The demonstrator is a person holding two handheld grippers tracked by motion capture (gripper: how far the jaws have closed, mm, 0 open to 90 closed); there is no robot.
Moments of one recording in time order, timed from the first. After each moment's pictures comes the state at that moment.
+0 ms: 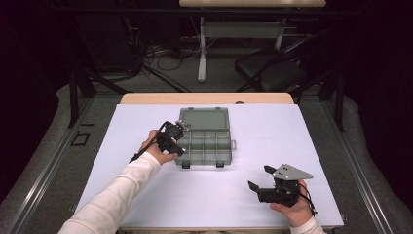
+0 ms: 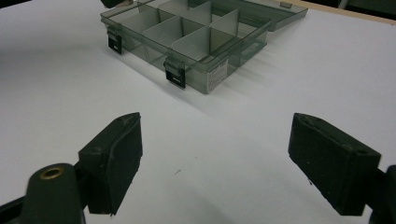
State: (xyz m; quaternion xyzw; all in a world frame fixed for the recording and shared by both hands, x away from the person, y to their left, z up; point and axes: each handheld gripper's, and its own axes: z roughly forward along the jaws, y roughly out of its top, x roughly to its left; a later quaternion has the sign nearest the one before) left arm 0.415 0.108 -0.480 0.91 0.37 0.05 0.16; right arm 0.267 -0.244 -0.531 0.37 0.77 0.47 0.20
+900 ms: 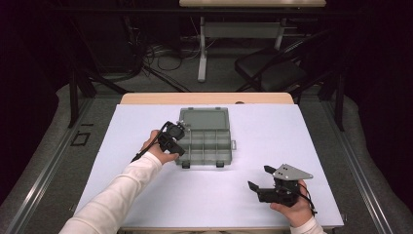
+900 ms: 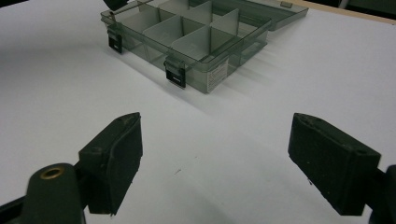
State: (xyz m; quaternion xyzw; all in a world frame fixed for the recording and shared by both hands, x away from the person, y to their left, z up) left arm 0.417 0.105 -0.483 0.91 0.37 0.05 0.16; right arm 0.267 -0.244 -0.531 0.37 0.78 0.47 0.20
